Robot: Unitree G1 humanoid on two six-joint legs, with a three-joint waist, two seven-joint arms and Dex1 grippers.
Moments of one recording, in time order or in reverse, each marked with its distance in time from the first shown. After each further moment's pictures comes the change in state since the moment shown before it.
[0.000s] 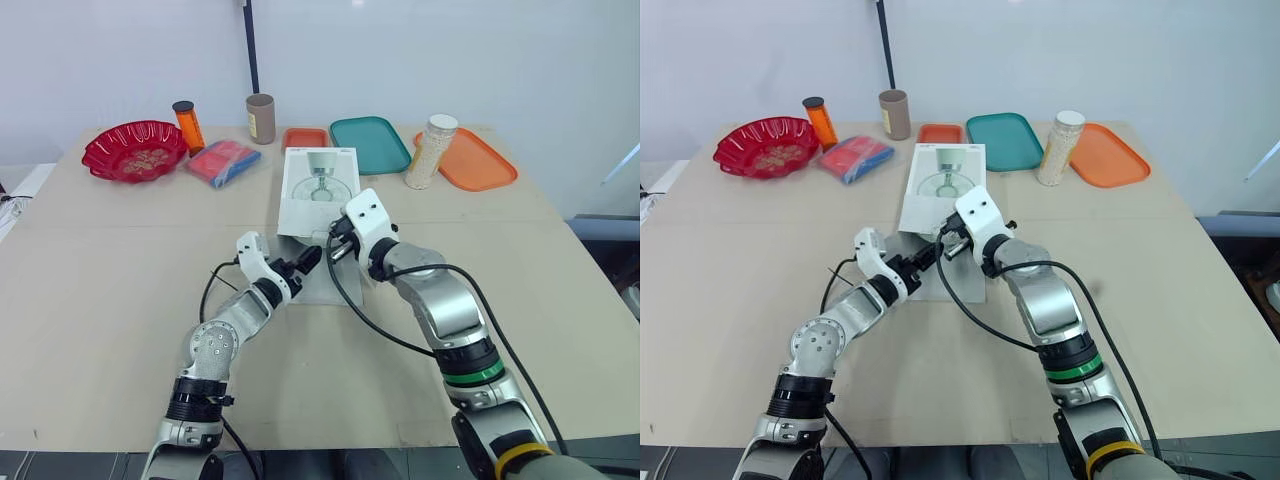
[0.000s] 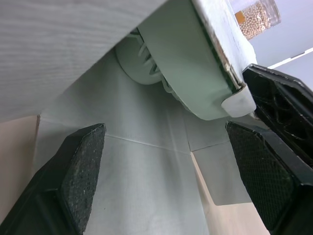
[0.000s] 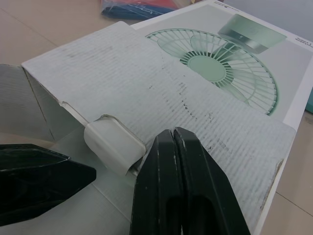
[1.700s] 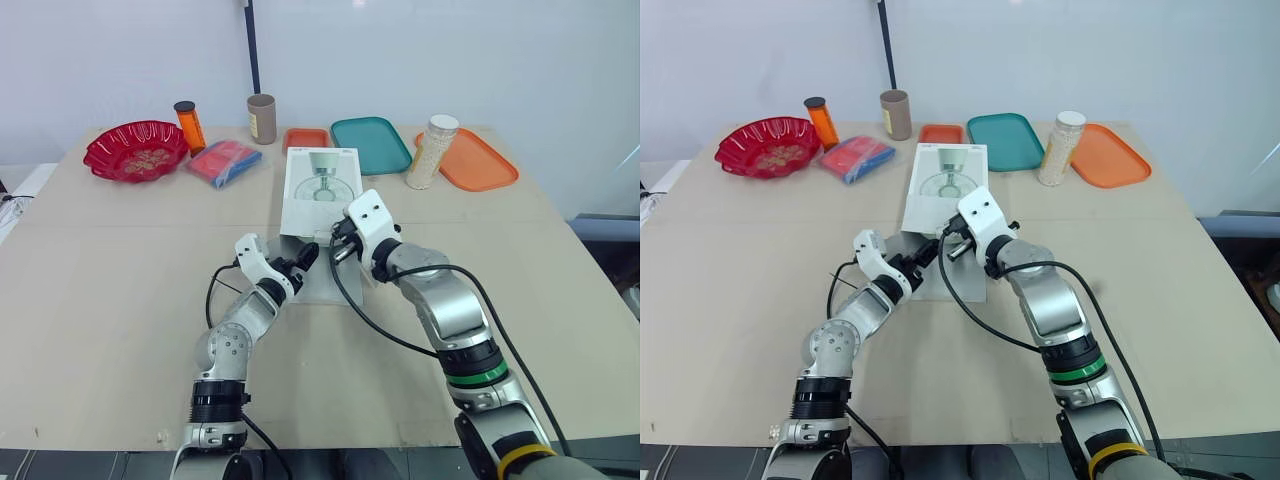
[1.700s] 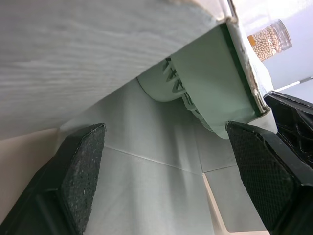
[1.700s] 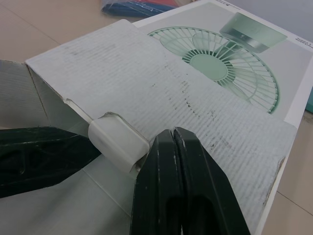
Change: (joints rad) left arm -0.008 -0.156 0.116 0.031 0.206 -0.027 -0.081; right arm 0.007 -0.010 -0.001 -0.010 -0.007 0.005 0.017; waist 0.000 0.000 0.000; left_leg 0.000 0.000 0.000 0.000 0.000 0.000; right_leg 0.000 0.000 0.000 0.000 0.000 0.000
